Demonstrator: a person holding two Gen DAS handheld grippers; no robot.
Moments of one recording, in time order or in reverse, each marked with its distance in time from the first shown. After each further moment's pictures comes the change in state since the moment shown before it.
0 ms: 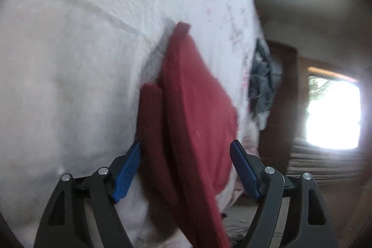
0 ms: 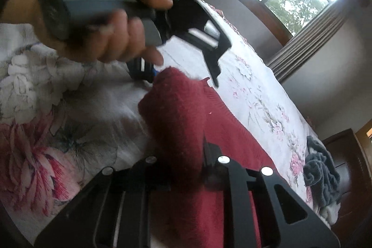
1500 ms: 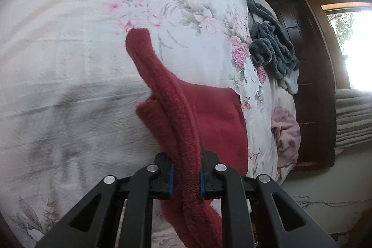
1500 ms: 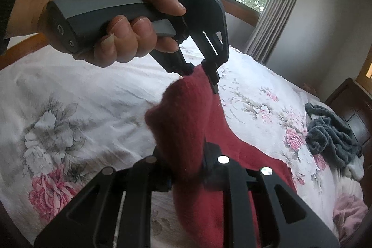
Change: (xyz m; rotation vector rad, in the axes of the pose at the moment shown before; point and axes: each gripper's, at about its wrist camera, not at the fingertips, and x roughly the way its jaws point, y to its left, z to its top) left arm 0.014 -0.205 -0.019 0.343 0.051 0.331; right arm -0.068 -0.095 0.004 0.349 -0.060 0.014
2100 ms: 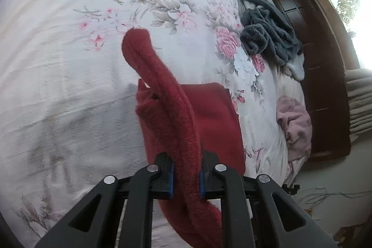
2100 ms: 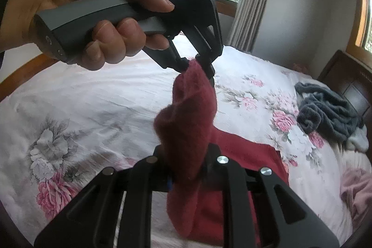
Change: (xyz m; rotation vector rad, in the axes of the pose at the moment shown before) left arm 0.018 -0.098 0.003 0.099 0.020 0.118; right arm -0.031 -0.073 -0.017 0.178 -0.003 -0.004
